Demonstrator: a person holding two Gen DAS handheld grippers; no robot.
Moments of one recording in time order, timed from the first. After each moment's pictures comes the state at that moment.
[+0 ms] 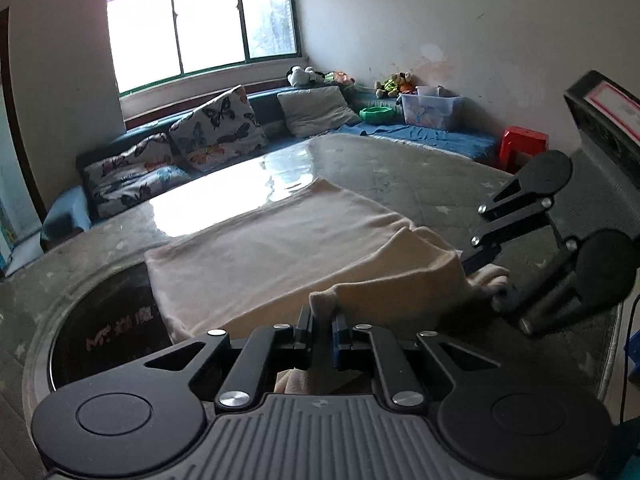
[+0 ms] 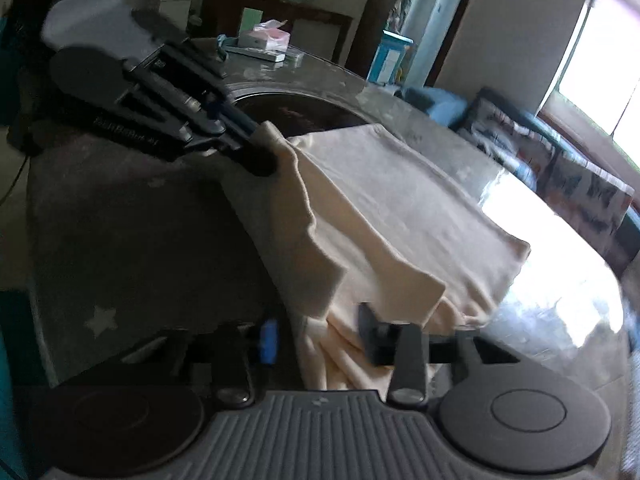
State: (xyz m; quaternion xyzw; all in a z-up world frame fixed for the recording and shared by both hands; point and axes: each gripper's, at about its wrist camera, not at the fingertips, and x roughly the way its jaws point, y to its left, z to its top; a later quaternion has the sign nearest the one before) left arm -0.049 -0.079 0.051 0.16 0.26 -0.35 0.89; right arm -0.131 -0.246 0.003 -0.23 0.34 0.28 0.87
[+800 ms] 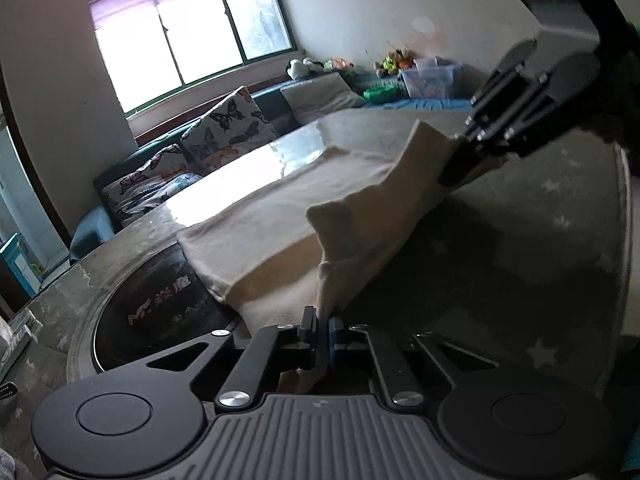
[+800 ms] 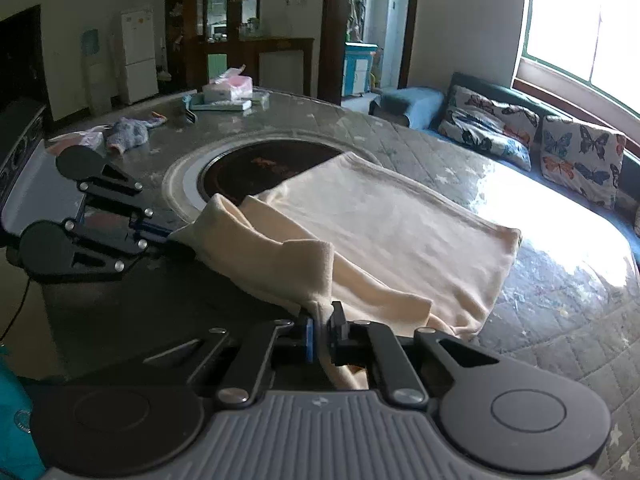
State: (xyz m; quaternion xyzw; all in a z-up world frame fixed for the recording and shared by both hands) left arm -0.088 -0.047 0.032 0.23 0.23 -0.32 0.89; right arm -0.122 -0.269 0.040 -0.13 0.33 0.27 0.90
